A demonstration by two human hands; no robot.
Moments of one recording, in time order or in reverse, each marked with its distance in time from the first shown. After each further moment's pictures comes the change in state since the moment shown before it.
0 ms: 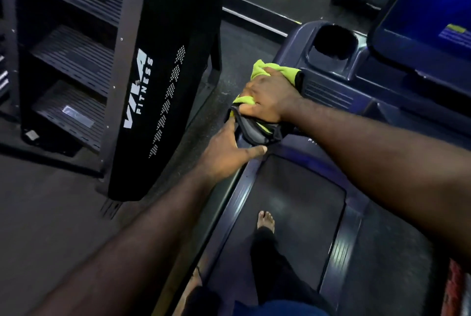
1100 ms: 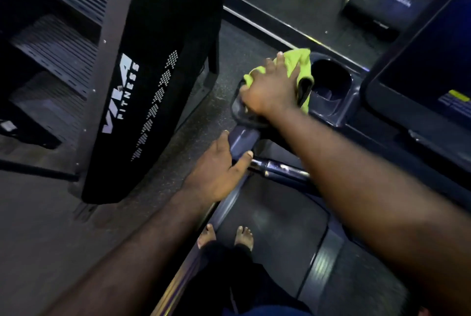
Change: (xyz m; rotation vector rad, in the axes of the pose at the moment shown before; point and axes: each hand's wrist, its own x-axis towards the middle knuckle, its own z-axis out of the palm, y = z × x) left_hand 0.074 0.037 0.025 0.202 -0.012 -0.087; right_hand 0.065 0.077 -0.007 0.066 -0.084 0.562
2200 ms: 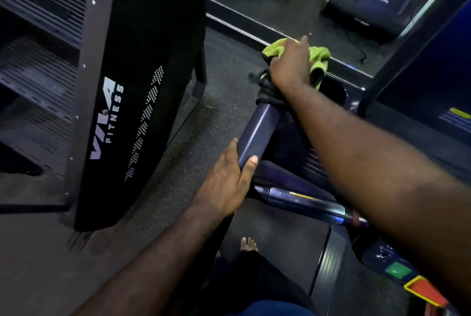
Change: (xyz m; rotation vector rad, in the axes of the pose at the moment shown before) left_hand 0.036 0.017 -0.005 -0.075 -0.024 0.101; right_hand 0.092 0.058 -0.027 0.559 0.304 0.393
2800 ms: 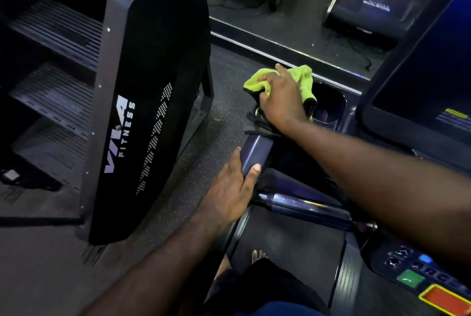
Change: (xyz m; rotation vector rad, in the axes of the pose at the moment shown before) left_hand -0.002 -0.002 0.002 0.007 0.016 0.015; right_hand -0.053 0.018 0.013 0.049 0.012 -0.340
